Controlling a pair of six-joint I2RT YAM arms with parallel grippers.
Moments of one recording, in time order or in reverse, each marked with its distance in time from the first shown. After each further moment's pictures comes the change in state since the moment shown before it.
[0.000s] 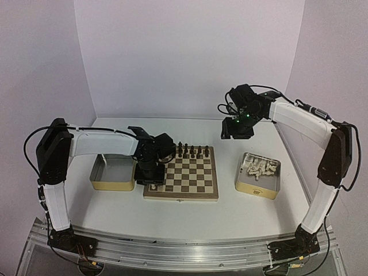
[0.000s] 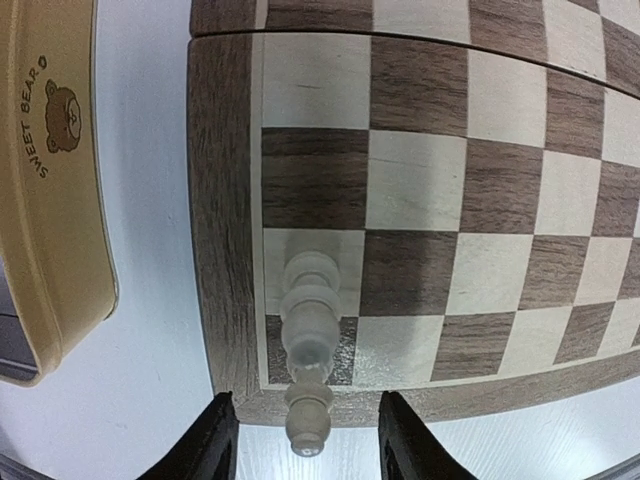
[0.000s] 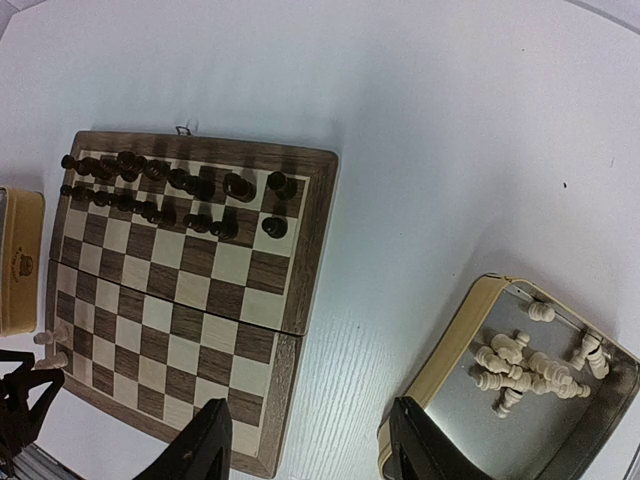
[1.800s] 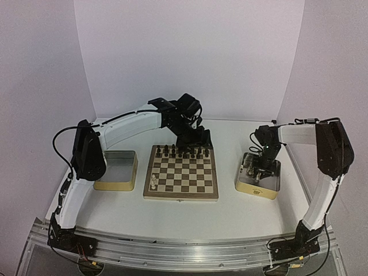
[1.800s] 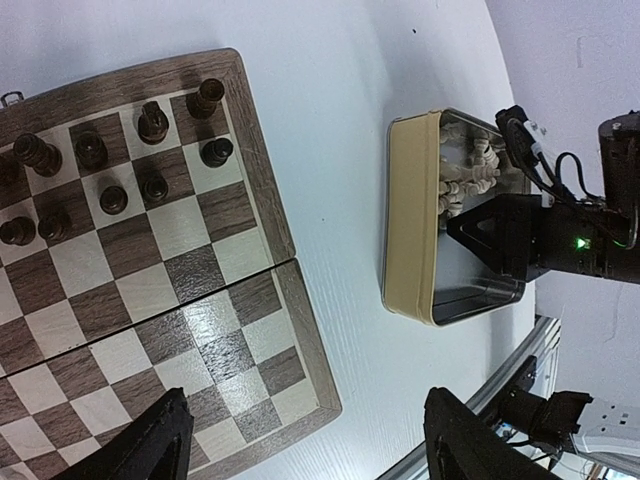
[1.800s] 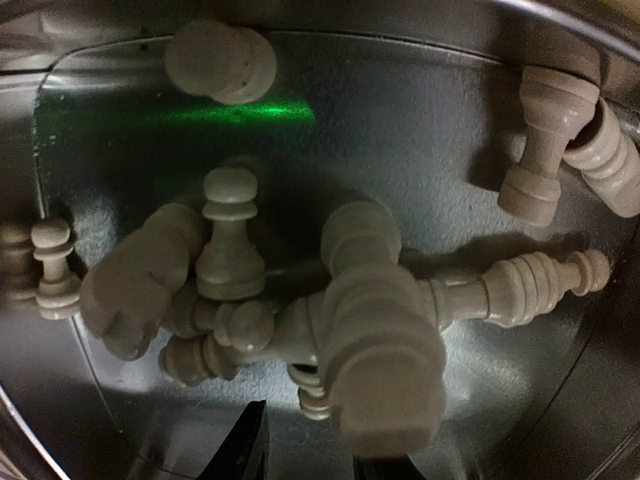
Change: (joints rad) left arm 0.037 0.394 0.841 0.044 0.377 0.185; right arm -0.325 0.064 -0.488 0.085 -0.077 0.122
